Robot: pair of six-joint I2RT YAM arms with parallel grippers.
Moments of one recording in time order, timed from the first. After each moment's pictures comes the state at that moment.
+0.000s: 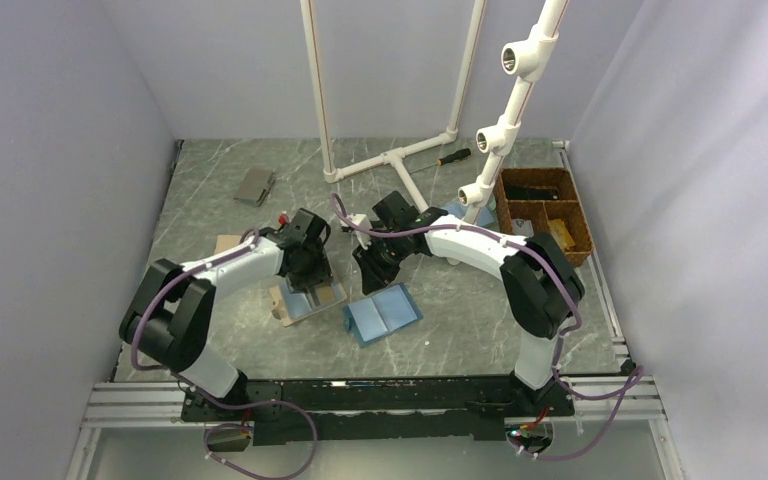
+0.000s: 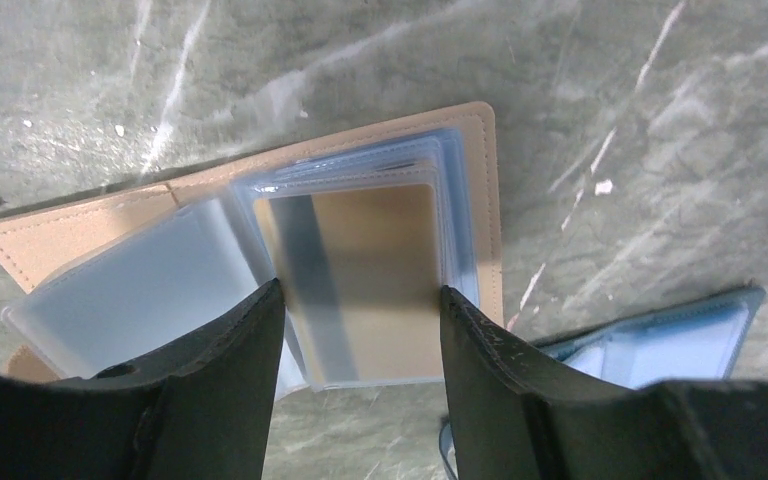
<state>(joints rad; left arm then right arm) -0.51 1.58 0.92 -0.55 -0.10 -0.80 0.73 1.83 1.28 -0.53 -0.61 -0.14</state>
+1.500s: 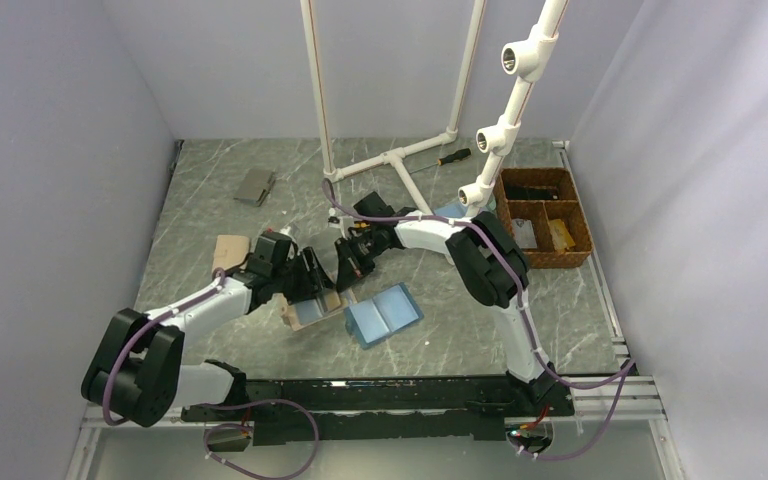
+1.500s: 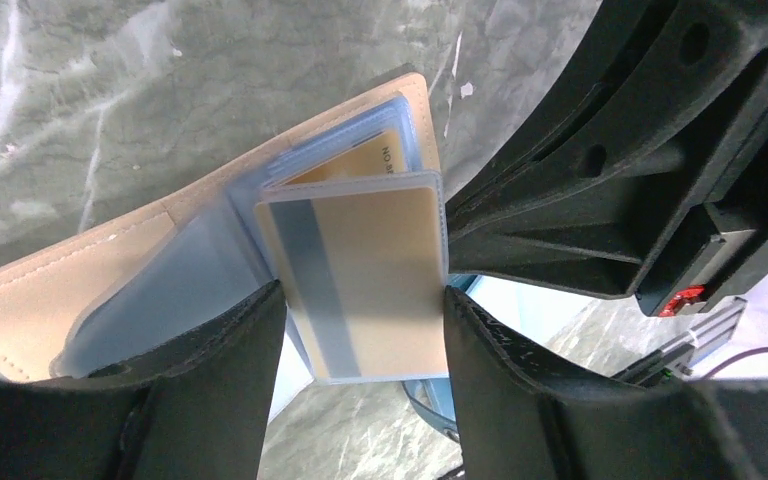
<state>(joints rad) -0.40 1.27 0.55 -0.14 0.23 -0.75 0.72 2.20 1.49 -0.36 -0.85 0.23</state>
